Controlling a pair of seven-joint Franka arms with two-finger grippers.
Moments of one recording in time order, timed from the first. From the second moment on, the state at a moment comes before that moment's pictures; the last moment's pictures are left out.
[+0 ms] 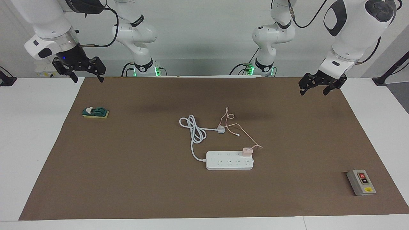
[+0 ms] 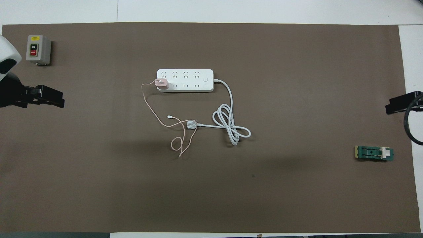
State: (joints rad) left arm 0.05 0.01 -0.14 -1.62 0.00 1.59 -0.04; right arm -0.04 -0.04 -0.04 -1.58 -0.02 1.48 -0.07
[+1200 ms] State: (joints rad) left arm -0.14 0.34 -0.16 -1.54 -0.04 1.82 -1.61; right arm 0.25 0.25 -0.01 -1.59 0.33 1.77 1.11
